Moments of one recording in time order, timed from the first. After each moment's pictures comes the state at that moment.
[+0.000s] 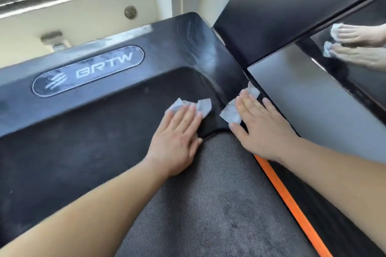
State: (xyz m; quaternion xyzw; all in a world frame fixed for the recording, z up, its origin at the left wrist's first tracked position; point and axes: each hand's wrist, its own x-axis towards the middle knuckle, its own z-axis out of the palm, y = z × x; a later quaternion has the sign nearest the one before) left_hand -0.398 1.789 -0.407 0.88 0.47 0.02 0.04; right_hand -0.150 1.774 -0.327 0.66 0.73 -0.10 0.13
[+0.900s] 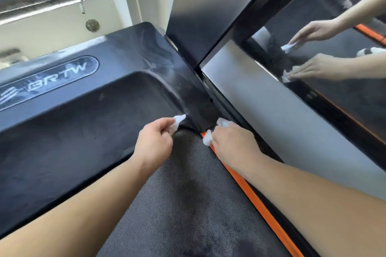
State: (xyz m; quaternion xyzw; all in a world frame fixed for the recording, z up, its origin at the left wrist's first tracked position) left_hand -0.319 1.755 -0.340 0.57 0.64 0.25 0.44; right_hand -0.119 1.706 -0.339 0.69 0.71 -0.07 0.07
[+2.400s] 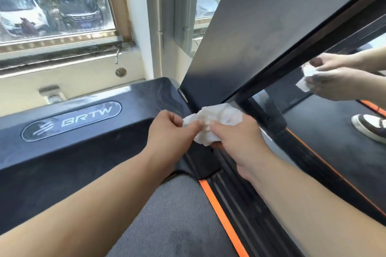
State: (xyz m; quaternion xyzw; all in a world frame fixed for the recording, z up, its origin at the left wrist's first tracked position) left_hand -0.279 1.794 -0.193 0.48 0.66 0.35 0.46; right_hand -0.138 1.765 -0.171 0.68 0.37 -0.44 -0.46
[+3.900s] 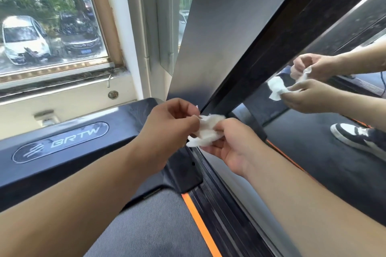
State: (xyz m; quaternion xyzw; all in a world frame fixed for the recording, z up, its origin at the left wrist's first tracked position) left_hand -0.232 1.776 -0.114 0.54 0.50 0.42 0.54; right_hand -0.084 1.757 -0.130 0.59 0.22 -0.60 -0.50
